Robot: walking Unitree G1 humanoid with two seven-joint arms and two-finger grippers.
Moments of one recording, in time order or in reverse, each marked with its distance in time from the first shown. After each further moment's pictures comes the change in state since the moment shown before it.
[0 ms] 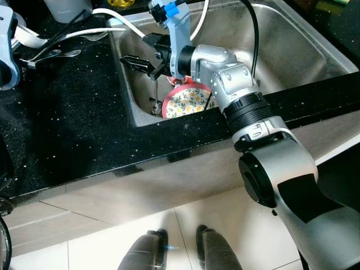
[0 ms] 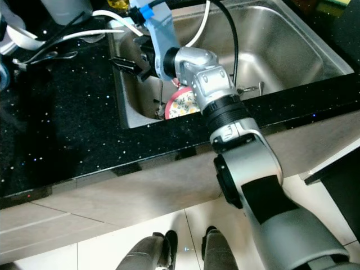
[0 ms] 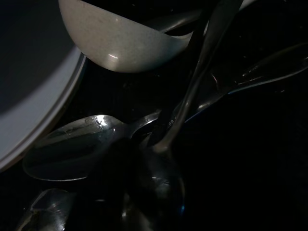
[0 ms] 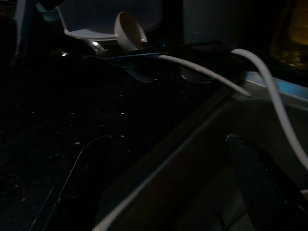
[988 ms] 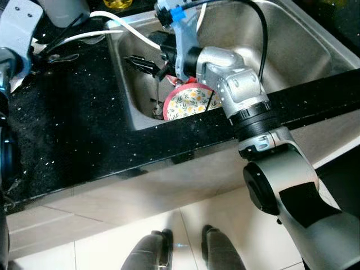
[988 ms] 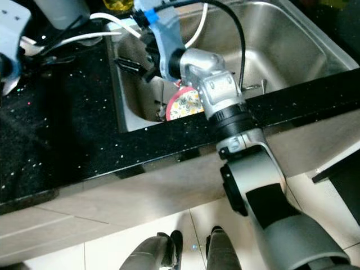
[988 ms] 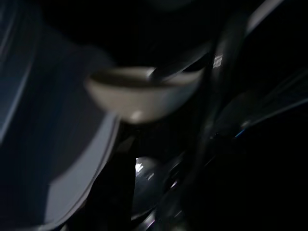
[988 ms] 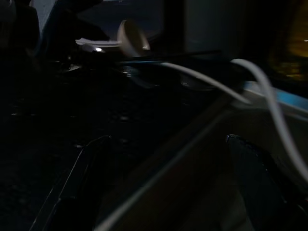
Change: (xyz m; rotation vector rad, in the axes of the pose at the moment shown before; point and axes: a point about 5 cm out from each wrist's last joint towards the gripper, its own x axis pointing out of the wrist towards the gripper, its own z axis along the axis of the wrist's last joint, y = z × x) left arm 0.006 -0.012 0.026 0.322 -0.070 0.131; right arm -0.004 0.009 -0.001 -0.035 -0.014 0.004
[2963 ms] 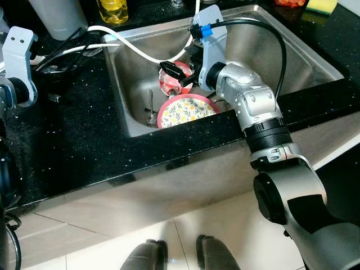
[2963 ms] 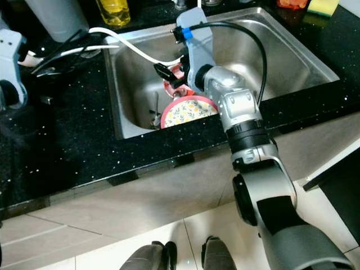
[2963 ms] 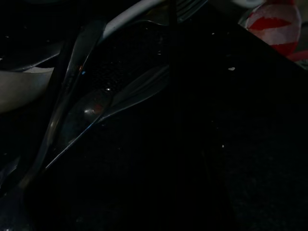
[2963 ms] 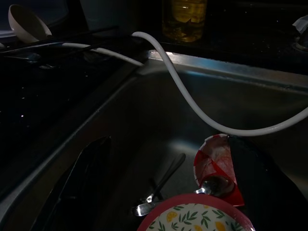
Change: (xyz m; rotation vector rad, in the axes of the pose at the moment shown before) left arm -0.004 -0.037 -0.039 -0.358 -0.012 -0.495; right arm -0.043 -0.037 -0.039 0.073 0.052 -0.316
